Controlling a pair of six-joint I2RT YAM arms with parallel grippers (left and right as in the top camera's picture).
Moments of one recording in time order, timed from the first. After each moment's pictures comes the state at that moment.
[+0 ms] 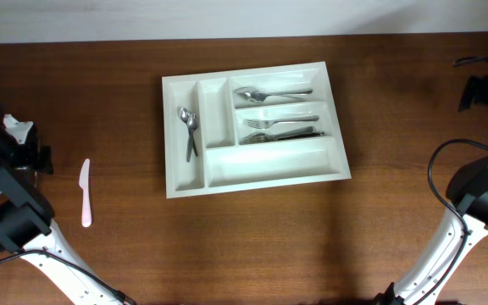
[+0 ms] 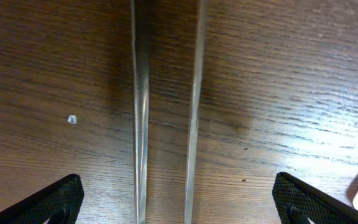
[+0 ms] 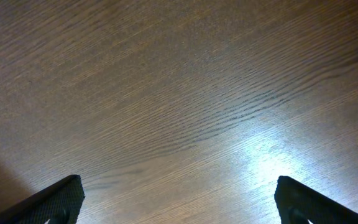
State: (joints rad) left arm 0.63 2.43 2.11 -1.29 -0.08 0.54; right arm -0.54 2.45 2.67 -1.63 0.04 -0.08
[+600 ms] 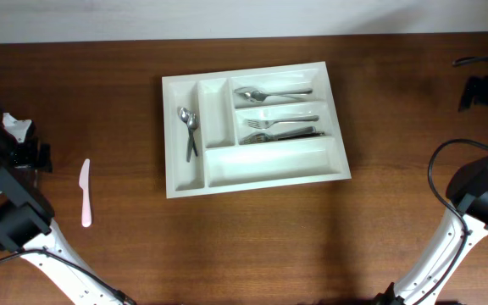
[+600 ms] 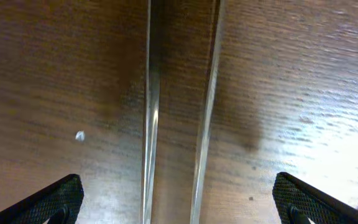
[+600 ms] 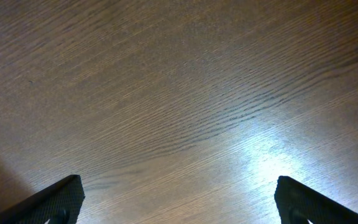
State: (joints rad) left arm 0.63 2.44 2.11 -1.25 -0.08 0.53; right arm -0.54 2.45 2.67 -1.63 0.04 -0.08
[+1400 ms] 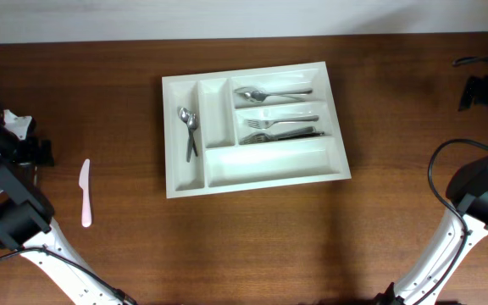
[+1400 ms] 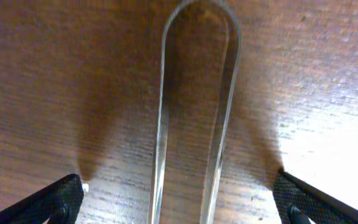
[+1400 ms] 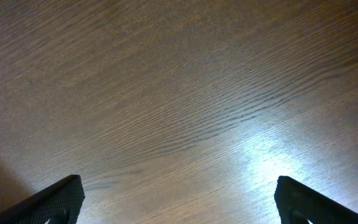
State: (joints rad) left arm 0.63 2.47 2.11 -1.15 -0.02 0.53; right arm -0.54 2.45 2.67 -1.63 0.04 -0.08
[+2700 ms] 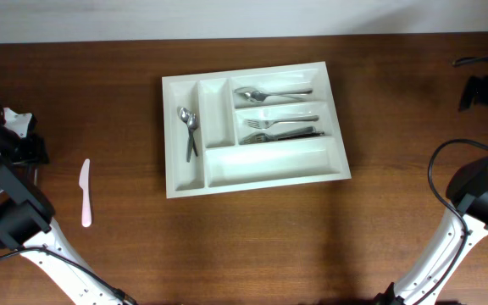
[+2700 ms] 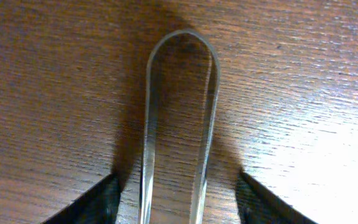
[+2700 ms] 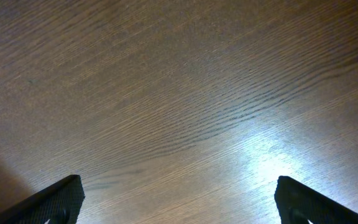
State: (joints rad) left arm 0.63 2.47 2.11 -1.14 0.02 0.52; right arm -0.54 2.45 2.67 -1.63 0.04 -0.08
